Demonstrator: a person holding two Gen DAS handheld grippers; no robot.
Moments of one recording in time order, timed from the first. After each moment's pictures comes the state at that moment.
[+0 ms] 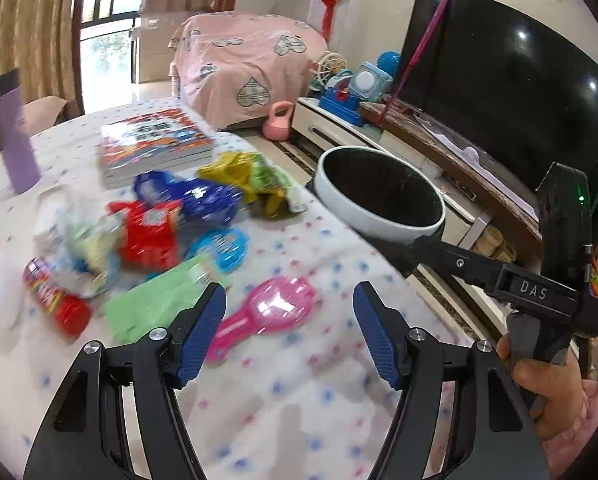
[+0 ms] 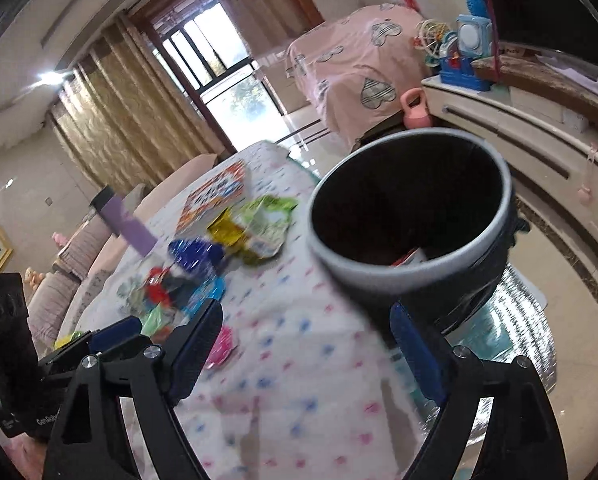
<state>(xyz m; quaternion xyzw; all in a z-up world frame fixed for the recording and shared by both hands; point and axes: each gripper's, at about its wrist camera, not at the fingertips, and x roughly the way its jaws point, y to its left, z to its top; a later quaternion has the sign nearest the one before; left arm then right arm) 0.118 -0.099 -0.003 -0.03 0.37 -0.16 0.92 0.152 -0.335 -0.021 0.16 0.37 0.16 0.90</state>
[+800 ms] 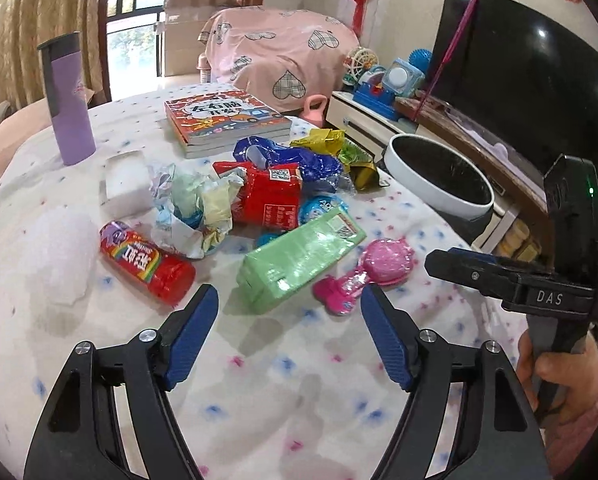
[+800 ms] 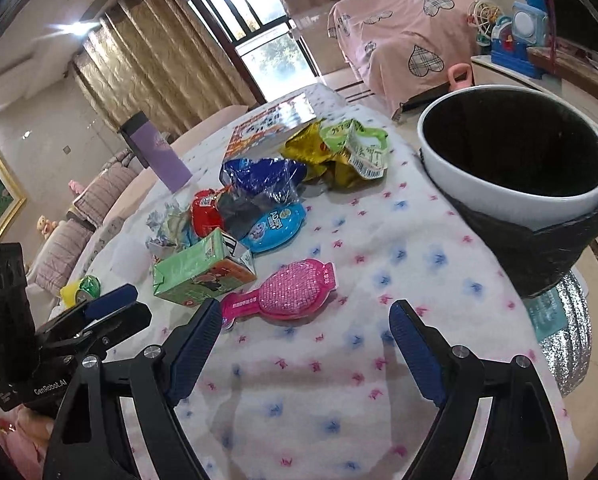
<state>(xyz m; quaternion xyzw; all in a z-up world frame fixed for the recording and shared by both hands) 0.113 -0.022 -0.029 -0.02 0.38 -0.12 0.92 0.142 -0.245 -0.048 0.12 0.42 0.22 0.87</state>
